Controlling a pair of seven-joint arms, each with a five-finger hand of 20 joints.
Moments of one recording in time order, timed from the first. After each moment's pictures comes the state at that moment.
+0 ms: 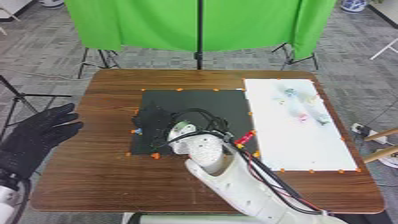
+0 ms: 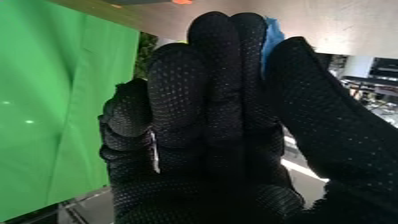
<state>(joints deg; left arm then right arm) 137.9 -59.3 -121.7 -129.9 41.7 -2.3 -4.1 -64.3 -82.5 38.1 -84.0 -167.3 -8.2 -5.0</state>
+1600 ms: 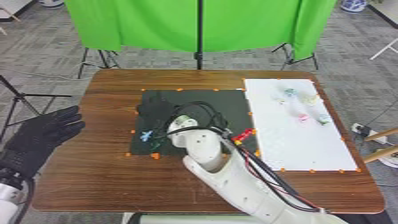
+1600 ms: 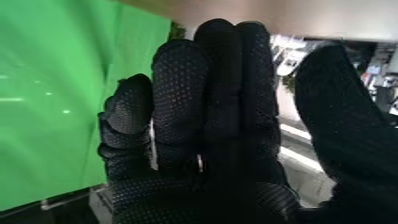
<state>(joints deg) 137.3 -59.6 -120.9 -129.8 41.8 -2.5 -4.4 -63.4 -83.3 39.0 -84.5 -166.7 -8.9 2.3</state>
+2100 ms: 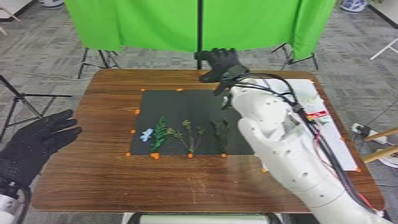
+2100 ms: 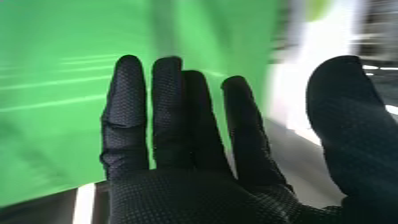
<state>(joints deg) 140.4 -62.1 -121.9 -130.7 41.8 -2.3 -2.9 -64.7 -69.6 58.4 -94.5 -149.0 -10.2 13.8</state>
